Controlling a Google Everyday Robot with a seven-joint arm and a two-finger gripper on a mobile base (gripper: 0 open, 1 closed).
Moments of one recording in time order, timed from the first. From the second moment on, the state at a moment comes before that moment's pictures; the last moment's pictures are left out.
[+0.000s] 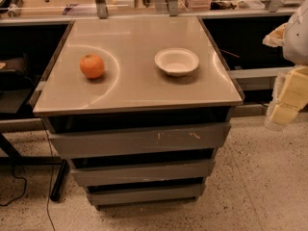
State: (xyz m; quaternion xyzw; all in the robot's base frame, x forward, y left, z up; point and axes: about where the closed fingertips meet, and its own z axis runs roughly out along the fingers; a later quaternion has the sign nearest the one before) arm 0.438 -0.217 0.976 -0.60 0.78 -0.03 0.16
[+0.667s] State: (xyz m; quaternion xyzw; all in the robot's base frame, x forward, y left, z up) arm 0.435 -0.213 0.972 -0.60 0.78 -0.03 0.16
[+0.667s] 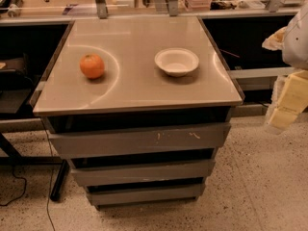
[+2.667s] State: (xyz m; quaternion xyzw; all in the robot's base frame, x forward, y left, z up) arm 0.447 -0.113 0.764 -0.56 0.81 0.14 0.13
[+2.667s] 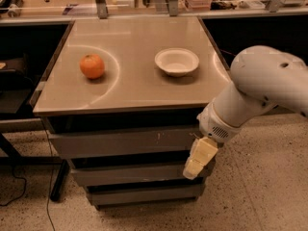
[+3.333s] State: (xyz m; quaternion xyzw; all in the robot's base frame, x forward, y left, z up) arm 0.478 -0.114 0.727 -0.54 0.82 0.12 0.15
